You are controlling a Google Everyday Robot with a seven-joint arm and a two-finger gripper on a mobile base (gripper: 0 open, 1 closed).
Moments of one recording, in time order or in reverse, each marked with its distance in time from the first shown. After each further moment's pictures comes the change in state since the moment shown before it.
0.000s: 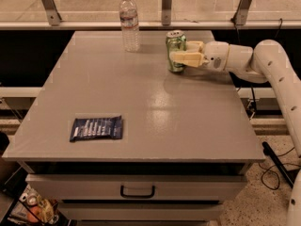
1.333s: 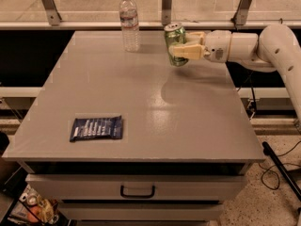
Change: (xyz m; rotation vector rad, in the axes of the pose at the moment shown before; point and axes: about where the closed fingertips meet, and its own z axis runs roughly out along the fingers) arm -0.030 0.011 0.000 0.040 0.091 -0.075
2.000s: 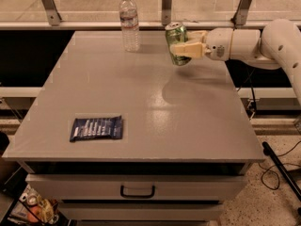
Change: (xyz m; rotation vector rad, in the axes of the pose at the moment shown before) arm -0.003 -0.002 -0.006 0.046 0.055 0.020
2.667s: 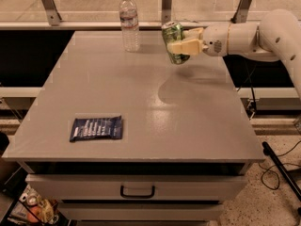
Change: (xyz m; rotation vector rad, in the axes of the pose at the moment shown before) arm -0.007 0.002 0.007 0.004 0.077 0.012
